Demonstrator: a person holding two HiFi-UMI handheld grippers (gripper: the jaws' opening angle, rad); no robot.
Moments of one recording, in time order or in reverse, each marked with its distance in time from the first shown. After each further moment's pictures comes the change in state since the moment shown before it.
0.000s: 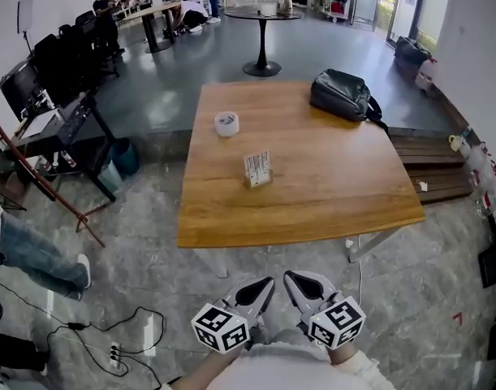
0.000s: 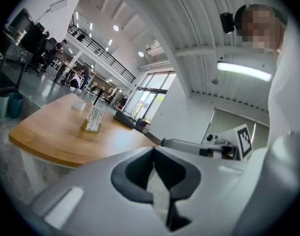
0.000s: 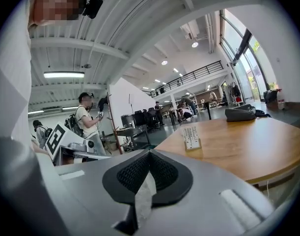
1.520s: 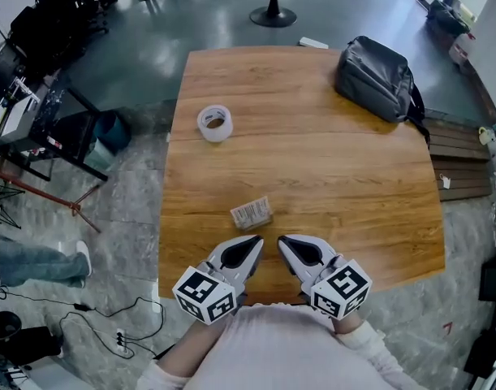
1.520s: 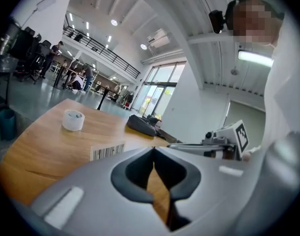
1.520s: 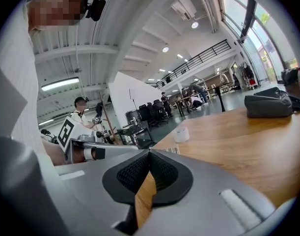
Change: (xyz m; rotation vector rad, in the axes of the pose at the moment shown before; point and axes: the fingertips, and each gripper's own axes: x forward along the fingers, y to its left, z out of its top) left arm 0.223 0.208 0.145 0.057 0.075 0.099; right arm 0.224 -0.225 0.087 0.060 0.106 0.173
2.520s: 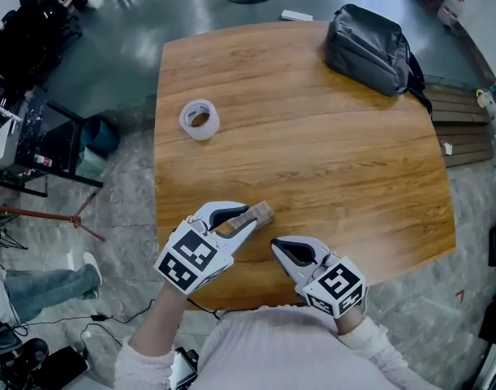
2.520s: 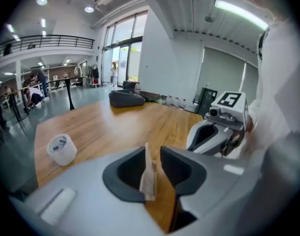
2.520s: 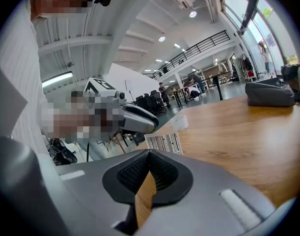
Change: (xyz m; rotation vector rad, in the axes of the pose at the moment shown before) left arm 0.042 0.055 0.015 0.471 0.521 -0.171; right arm 0.035 -0.008 -0.031 0.039 0.111 -0.020
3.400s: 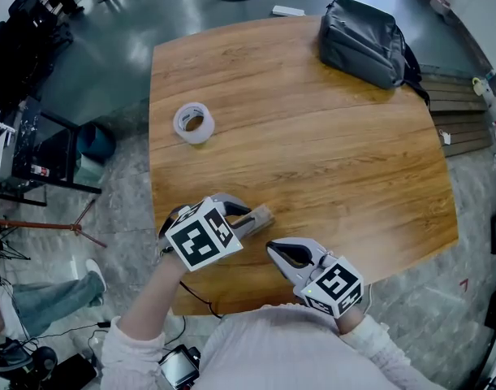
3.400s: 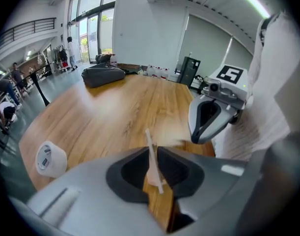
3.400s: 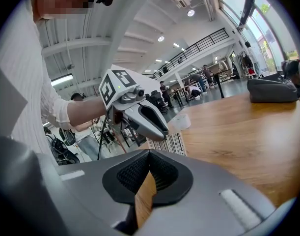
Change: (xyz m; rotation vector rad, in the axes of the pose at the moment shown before) left arm 0.029 0.006 -0.024 0.209 0.370 -0.200; right arm 0.010 0.002 0.002 0.019 -0.004 0.024
